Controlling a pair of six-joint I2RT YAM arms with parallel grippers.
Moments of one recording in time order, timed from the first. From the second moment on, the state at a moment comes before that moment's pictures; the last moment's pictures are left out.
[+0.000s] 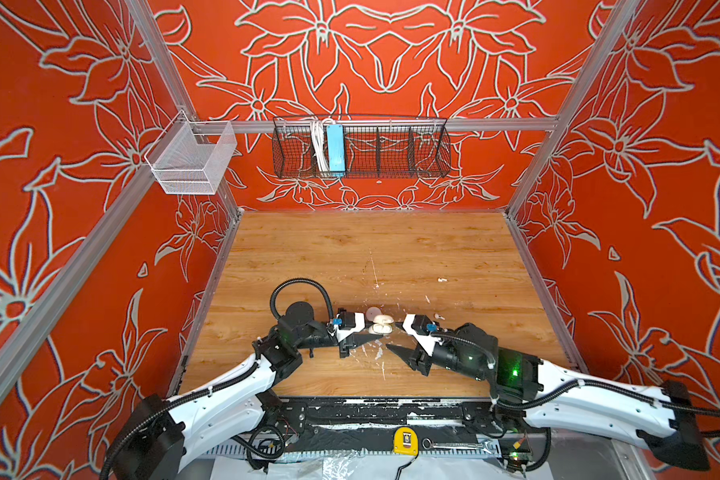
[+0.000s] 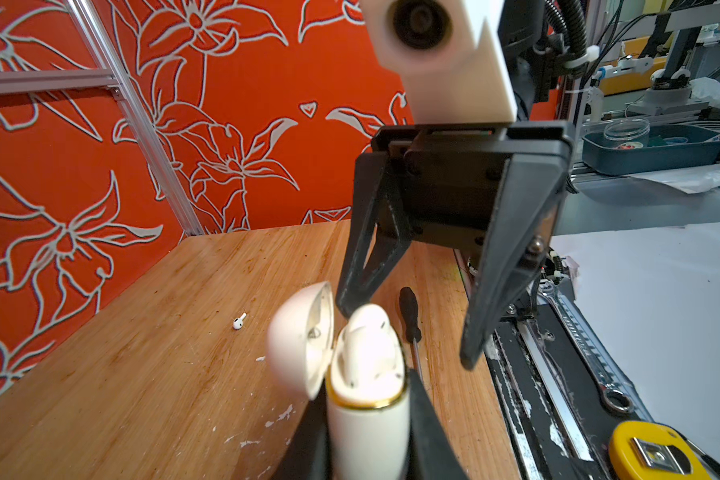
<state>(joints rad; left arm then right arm) -0.65 0.91 0.35 0.50 0.77 0.24 1.18 0.71 0.50 -0.02 0.12 0.03</state>
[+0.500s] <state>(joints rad) -0.70 0.95 0.40 0.44 0.76 0.34 1.14 0.77 0.80 -0.29 0.45 0.28</state>
